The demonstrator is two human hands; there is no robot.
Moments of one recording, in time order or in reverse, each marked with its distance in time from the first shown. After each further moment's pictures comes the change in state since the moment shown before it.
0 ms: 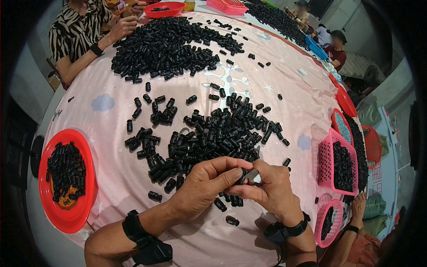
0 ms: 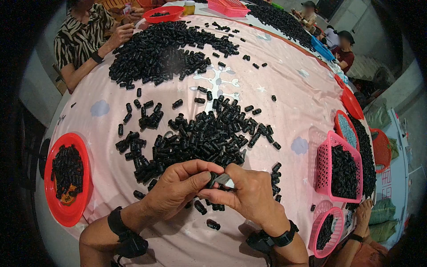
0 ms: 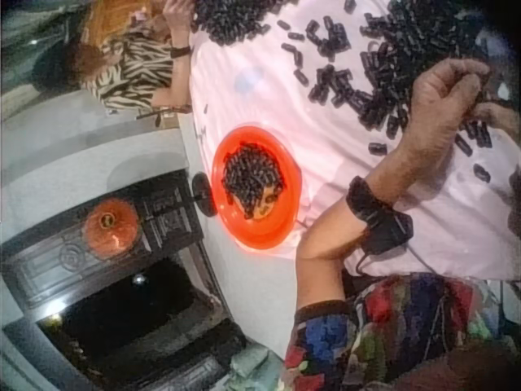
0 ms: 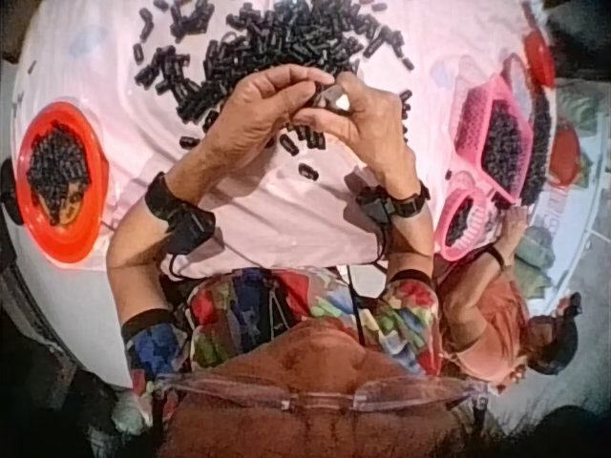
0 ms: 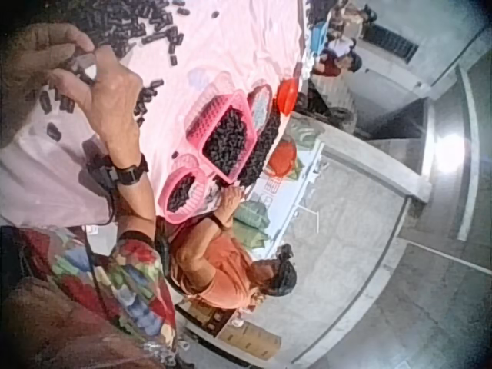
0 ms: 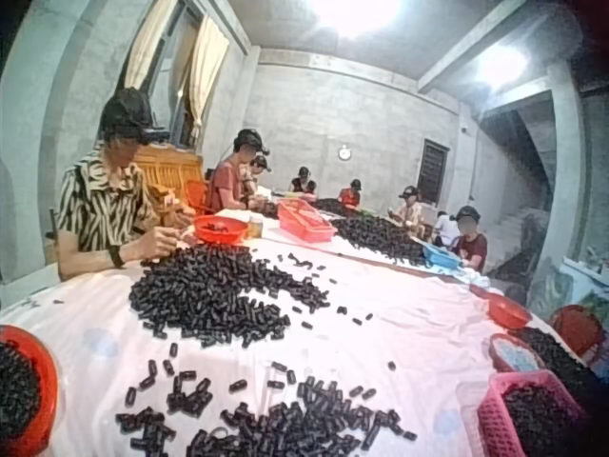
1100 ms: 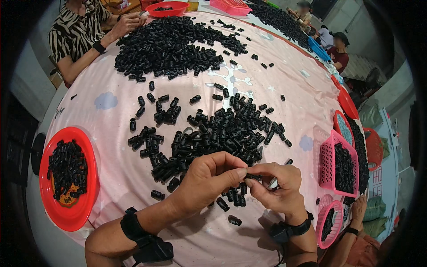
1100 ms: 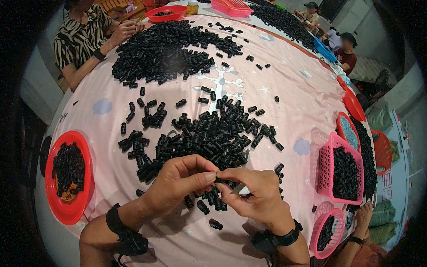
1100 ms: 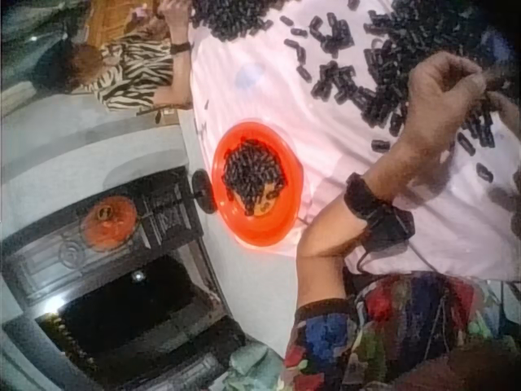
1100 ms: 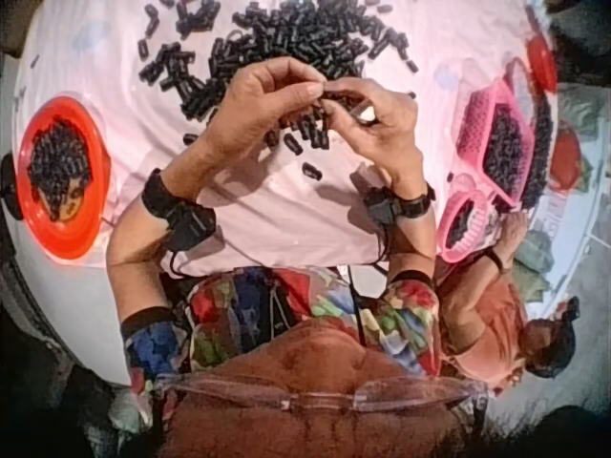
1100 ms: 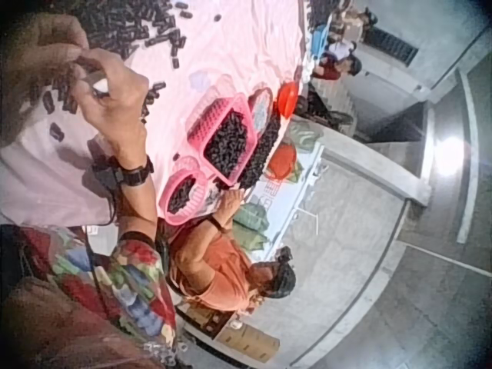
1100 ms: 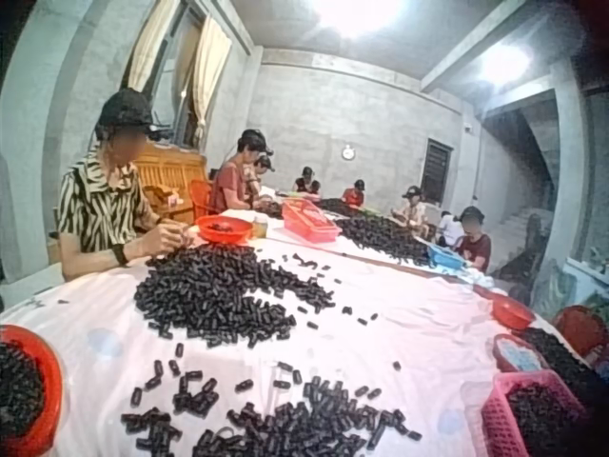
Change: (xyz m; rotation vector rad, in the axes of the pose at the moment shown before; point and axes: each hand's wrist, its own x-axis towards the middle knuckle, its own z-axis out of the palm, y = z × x) left_hand -0.002 0.012 0.002 0.249 0.094 0.044; right_hand 0.004 -0.010 -0.013 0.124 0.092 -0.177
